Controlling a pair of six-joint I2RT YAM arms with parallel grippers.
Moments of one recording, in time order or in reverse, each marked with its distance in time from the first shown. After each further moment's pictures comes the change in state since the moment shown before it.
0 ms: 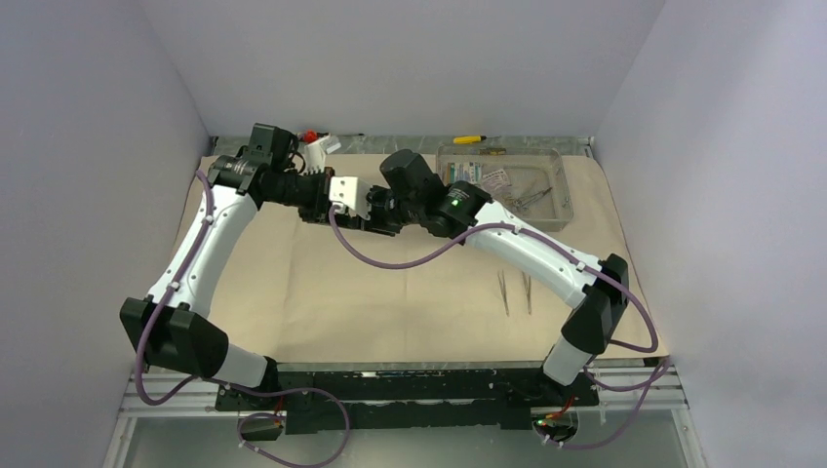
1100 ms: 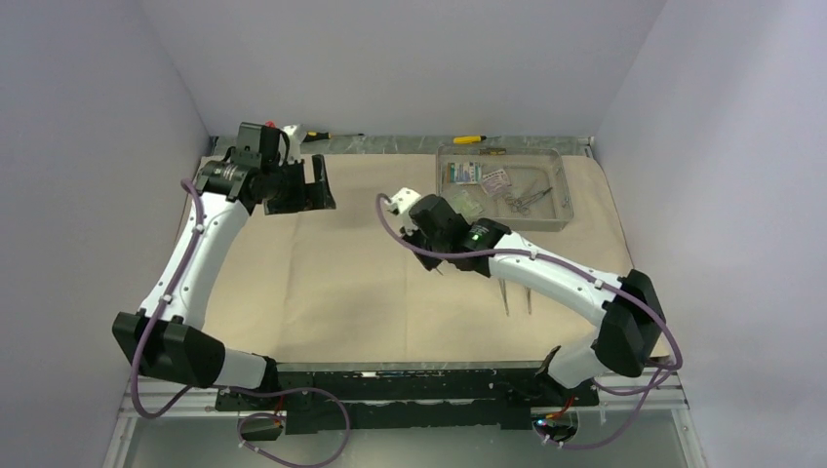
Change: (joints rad) left arm 0.029 -0.037 0.010 0.068 -0.566 -0.152; right arm -0.023 -0.205 -0.439 0.065 0.294 0.561
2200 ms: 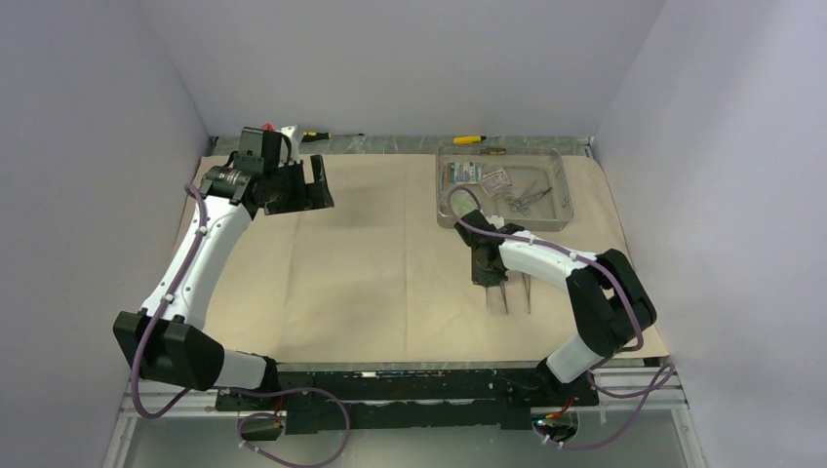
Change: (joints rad) left arm 0.000 -0.033 -0.088 0.098 -0.088 -0.029; right arm -0.344 0.099 -0.338 -0.106 0.219 0.684
